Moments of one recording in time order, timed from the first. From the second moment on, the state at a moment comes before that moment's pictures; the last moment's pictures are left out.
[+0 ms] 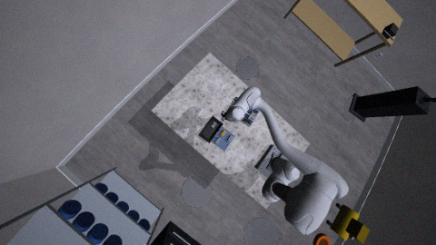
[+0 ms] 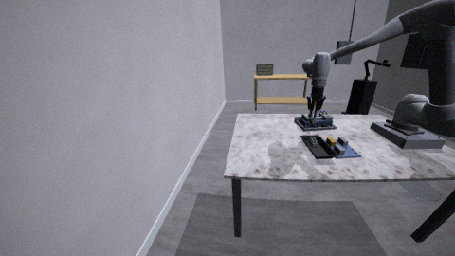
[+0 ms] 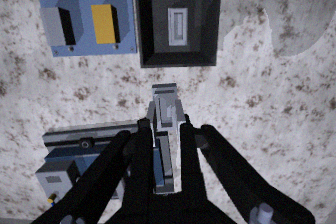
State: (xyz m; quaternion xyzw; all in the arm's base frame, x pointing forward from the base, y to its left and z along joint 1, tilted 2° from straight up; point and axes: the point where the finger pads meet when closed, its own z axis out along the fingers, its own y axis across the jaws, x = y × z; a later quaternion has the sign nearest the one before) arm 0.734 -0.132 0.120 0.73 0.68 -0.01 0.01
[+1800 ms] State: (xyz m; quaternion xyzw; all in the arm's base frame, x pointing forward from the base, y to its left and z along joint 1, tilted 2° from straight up) arm 0.782 0.077 0.112 0.75 0.67 -0.01 0.01
